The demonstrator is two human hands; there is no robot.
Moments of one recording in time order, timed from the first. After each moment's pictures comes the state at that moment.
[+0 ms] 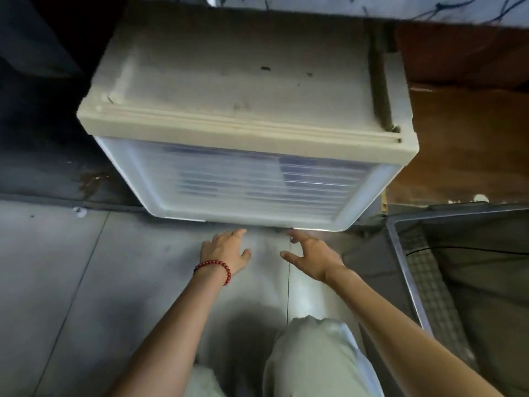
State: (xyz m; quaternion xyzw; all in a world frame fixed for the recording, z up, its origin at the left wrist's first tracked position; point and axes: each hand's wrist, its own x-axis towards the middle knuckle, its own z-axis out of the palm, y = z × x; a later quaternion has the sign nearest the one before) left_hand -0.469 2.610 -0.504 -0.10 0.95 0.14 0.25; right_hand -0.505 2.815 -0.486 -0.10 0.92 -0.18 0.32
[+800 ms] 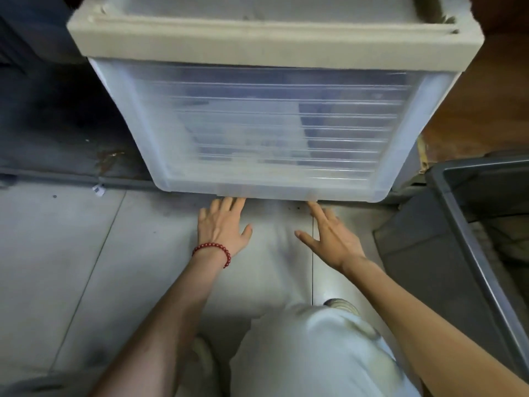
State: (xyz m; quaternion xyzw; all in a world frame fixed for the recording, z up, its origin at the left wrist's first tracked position) left_hand -0.423 2.587 -0.542 -0.08 0.99 0.03 0.06; right_hand -0.456 2.813 -0.549 -0.13 0.95 -0.21 0.18
